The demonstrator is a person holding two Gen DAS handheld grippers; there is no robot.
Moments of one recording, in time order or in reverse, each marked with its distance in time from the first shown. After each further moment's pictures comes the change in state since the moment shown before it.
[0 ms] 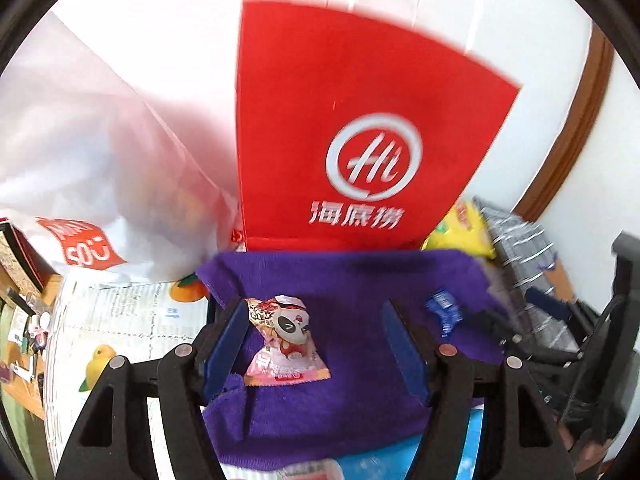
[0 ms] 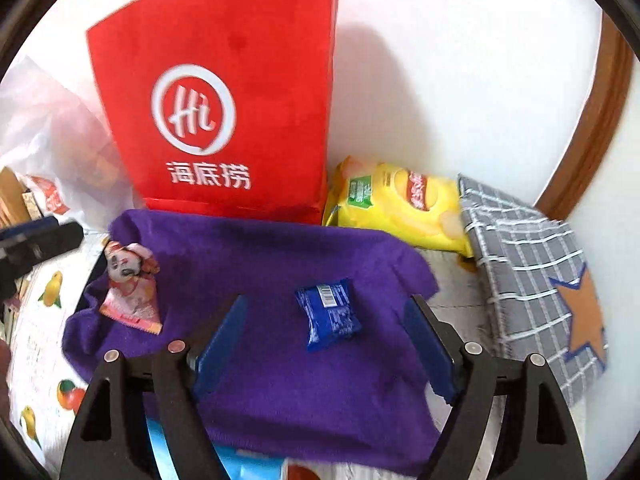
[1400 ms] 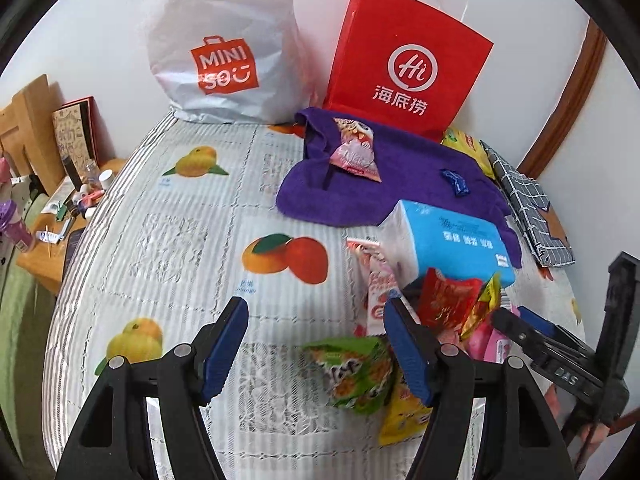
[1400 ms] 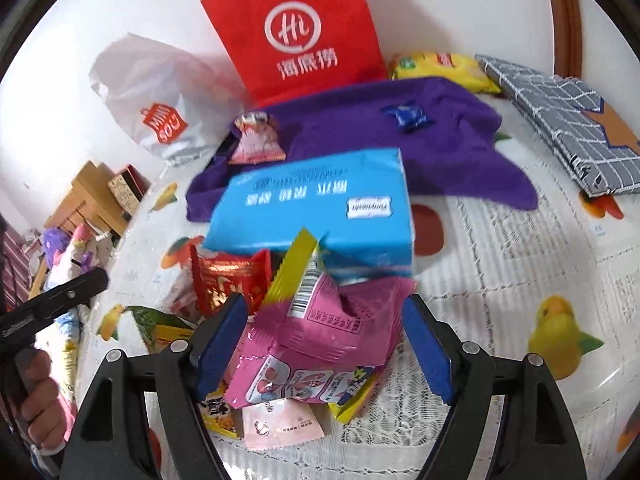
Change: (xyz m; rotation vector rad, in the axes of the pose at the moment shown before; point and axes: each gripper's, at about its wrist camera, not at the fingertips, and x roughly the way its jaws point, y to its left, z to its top) left arm -0.113 0.057 -0.201 -0.133 0.068 0.056; right arm -0.079 0.041 -0.190 0.182 0.079 0.296
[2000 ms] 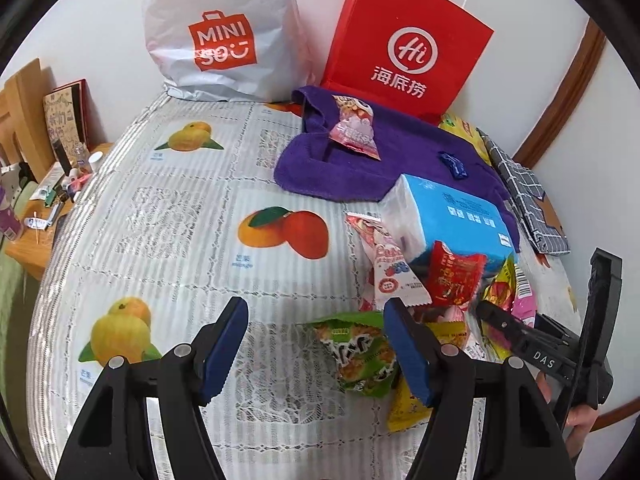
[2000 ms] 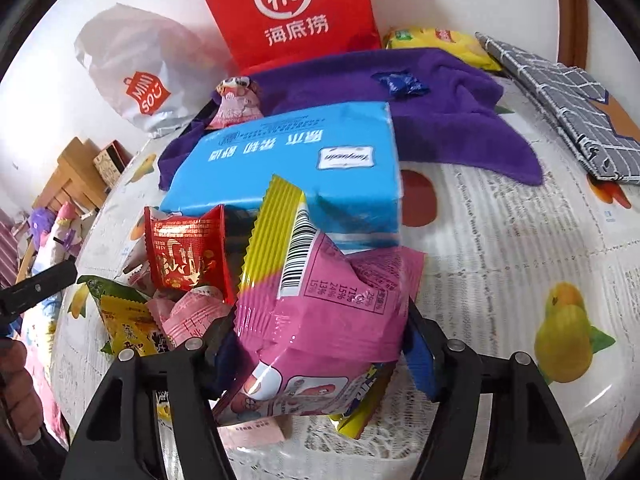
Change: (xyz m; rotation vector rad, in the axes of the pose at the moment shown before) left arm 0.014 0.006 -0.014 -0.008 0.043 -0.048; right arm 0.020 -0.017 -0.015 -0.034 0.039 -0.034
